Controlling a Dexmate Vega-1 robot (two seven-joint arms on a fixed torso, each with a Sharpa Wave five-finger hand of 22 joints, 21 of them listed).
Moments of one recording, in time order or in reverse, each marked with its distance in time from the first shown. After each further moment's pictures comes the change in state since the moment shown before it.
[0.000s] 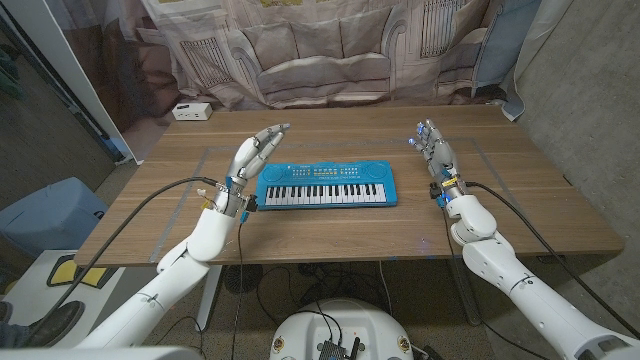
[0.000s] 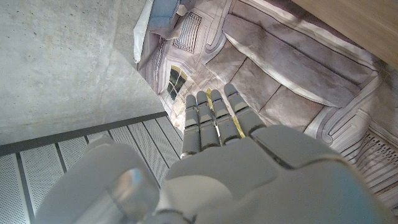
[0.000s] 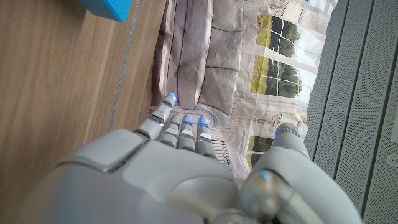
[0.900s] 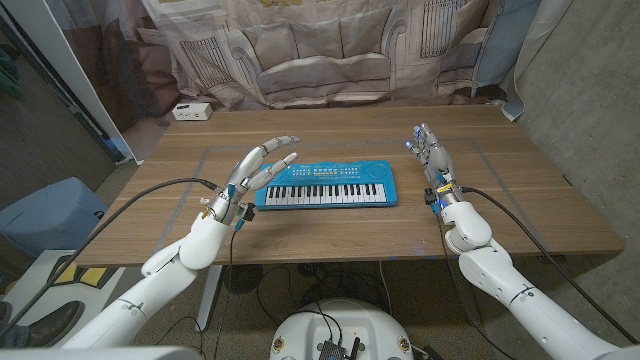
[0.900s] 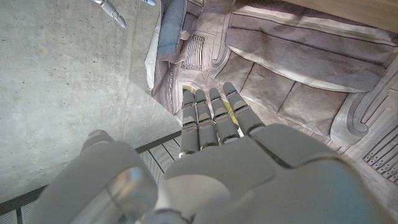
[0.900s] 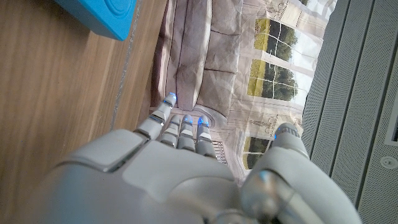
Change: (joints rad) left arm 0.071 0.062 -0.045 -0.102 0.207 0.046 0.059; left_hand 0.017 0.007 -0.001 -0.008 0.000 0.048 0.002 0.000 0.000 0.005 0.016 -0.015 0.000 0.001 0.016 -0.013 0.000 0.012 0.015 -0.022 0.000; right arm -0.063 -0.001 -0.003 -0.087 -0.052 -0.008 -0.079; right_hand -0.005 0.005 -0.004 -0.004 0.000 0.000 0.000 -0.004 0.000 0.000 0.000 0.000 0.000 0.000 0.000 0.000 -0.005 0.007 -0.007 -0.011 0.000
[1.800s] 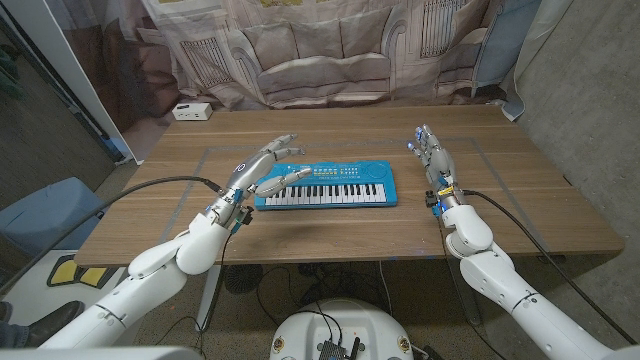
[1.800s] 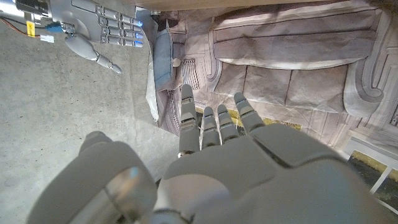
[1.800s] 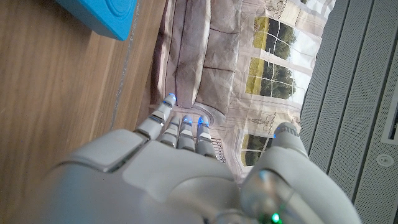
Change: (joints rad) left arm 0.085 0.114 -0.010 -0.210 0.214 0.277 0.065; left_hand -0.024 0.013 -0.039 0.023 0.000 0.120 0.056 -0.006 0.005 -0.282 0.065 -0.074 -0.001 -0.280 0.055 -0.027 0.005 -0.196 0.092 -0.059 0.005; right arm -0.031 -0.006 0.009 -0.032 -0.012 0.000 -0.022; right_hand 0.005 0.005 0.000 0.000 0.000 0.006 0.006 0.000 0.000 -0.006 0.006 -0.009 0.000 -0.007 0.007 -0.008 0.000 -0.004 0.004 -0.015 0.000
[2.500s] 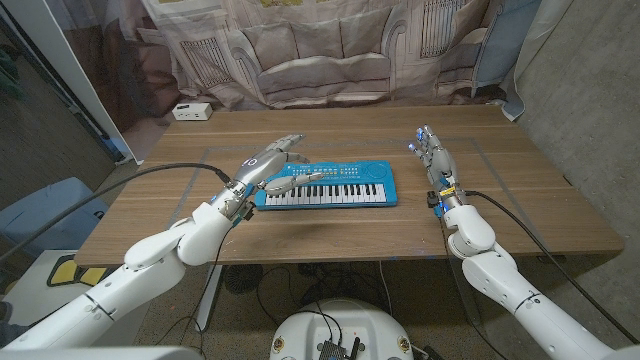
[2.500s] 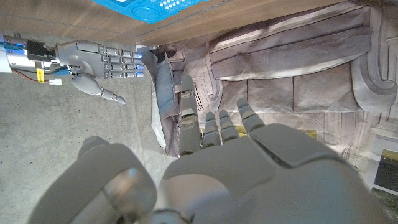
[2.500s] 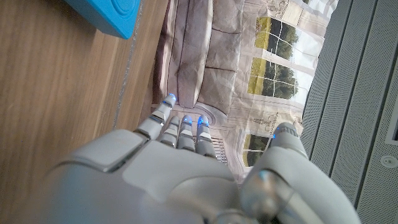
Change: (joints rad) left arm -0.014 0.113 0.034 -0.162 0.032 0.221 -0.126; left_hand -0.041 0.001 -0.035 0.018 0.008 0.087 0.035 -0.005 -0.001 -0.091 -0.011 0.000 -0.005 -0.089 0.004 0.005 0.000 -0.098 0.014 0.000 0.000; right arm -0.003 -0.007 0.006 -0.002 0.011 -0.010 0.008; right_hand -0.004 0.004 -0.004 -0.004 0.000 0.000 0.000 0.000 0.000 0.000 0.000 0.000 0.005 -0.005 0.005 0.000 0.000 0.000 0.000 -0.008 0.001
